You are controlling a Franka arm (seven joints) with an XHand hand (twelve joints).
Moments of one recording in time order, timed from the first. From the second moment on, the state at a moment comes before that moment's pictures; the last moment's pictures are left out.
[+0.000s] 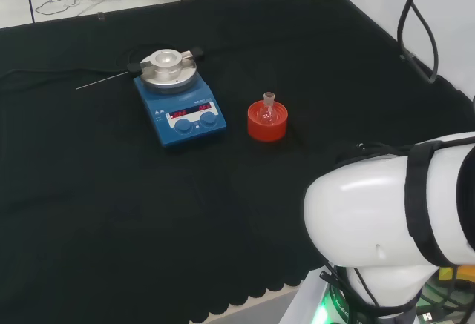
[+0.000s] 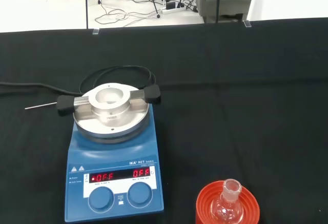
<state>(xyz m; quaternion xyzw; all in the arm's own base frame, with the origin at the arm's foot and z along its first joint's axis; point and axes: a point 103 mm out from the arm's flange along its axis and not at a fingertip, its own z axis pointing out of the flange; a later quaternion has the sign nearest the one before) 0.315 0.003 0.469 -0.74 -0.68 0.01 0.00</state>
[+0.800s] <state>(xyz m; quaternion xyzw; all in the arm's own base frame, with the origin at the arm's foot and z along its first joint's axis) 0.340 -0.043 0.377 -0.77 -0.64 0.00 0.04</state>
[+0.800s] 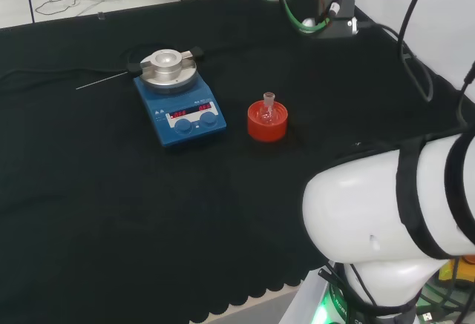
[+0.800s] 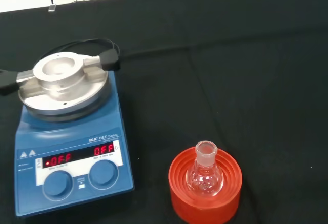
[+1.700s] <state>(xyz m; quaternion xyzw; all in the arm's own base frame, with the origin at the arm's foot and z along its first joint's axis) 0.389 -0.091 0.254 -0.79 -0.61 -0.02 0.10</state>
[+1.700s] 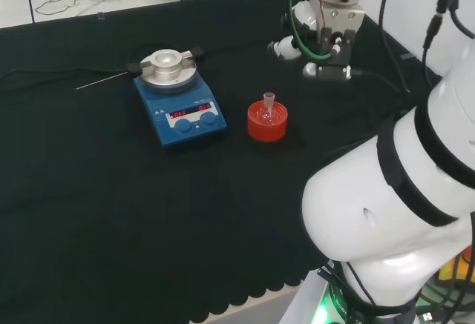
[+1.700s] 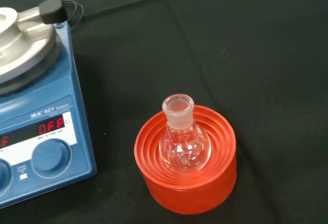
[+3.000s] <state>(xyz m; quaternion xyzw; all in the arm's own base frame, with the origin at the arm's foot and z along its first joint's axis) 0.410 -0.100 0.166 -0.79 -0.60 -0.02 0.12</state>
